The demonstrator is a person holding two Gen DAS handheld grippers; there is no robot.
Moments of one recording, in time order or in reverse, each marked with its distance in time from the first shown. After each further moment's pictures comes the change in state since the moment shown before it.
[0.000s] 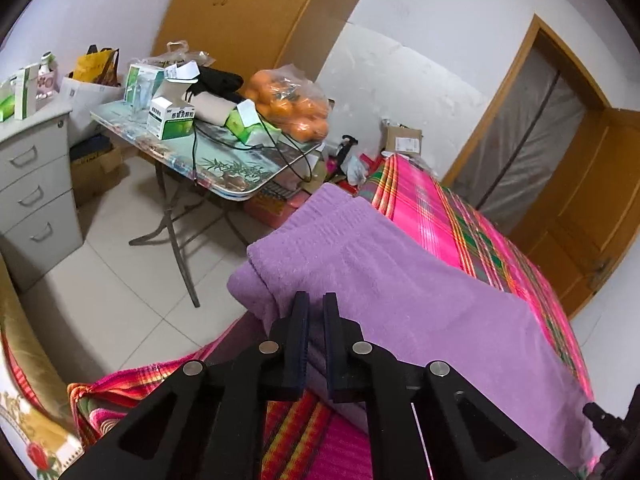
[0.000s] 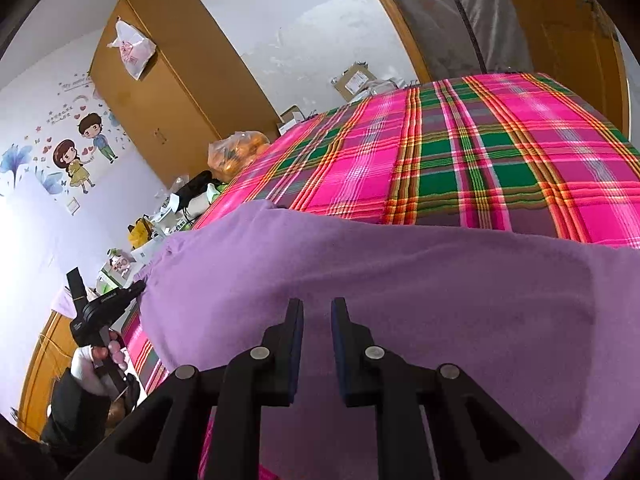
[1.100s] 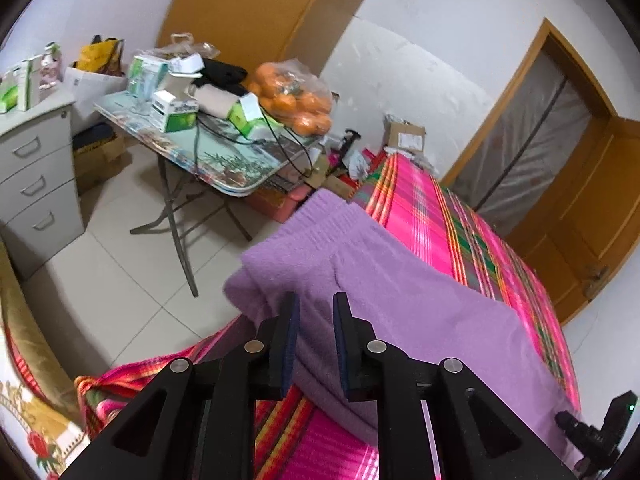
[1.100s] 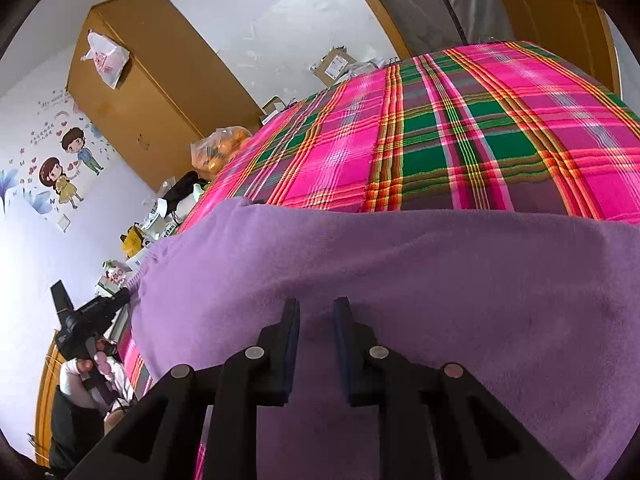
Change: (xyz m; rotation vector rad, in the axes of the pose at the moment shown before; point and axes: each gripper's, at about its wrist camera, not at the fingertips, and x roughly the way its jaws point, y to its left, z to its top) left arm -0.013 0.002 0.009 -0.066 0.018 0.008; right arm 0.020 -0.016 0.003 0.081 0.042 -0.021
